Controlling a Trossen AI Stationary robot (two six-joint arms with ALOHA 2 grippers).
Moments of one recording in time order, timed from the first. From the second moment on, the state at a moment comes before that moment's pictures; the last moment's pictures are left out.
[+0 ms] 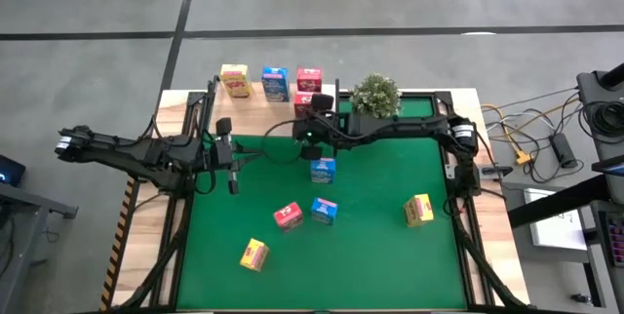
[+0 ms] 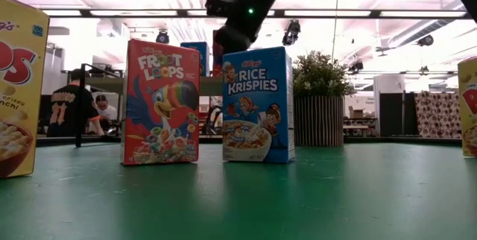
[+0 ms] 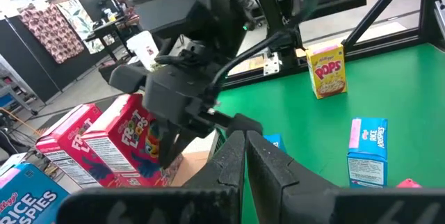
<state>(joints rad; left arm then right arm) -0.18 0.75 0.69 -0.12 -0.41 0.27 -0.13 1.96 1.73 -0.57 0.54 -0.31</state>
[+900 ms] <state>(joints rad) -0.18 0.75 0.69 -0.12 -0.41 0.27 -0.16 1.96 1.73 -0.56 0.52 -0.41</state>
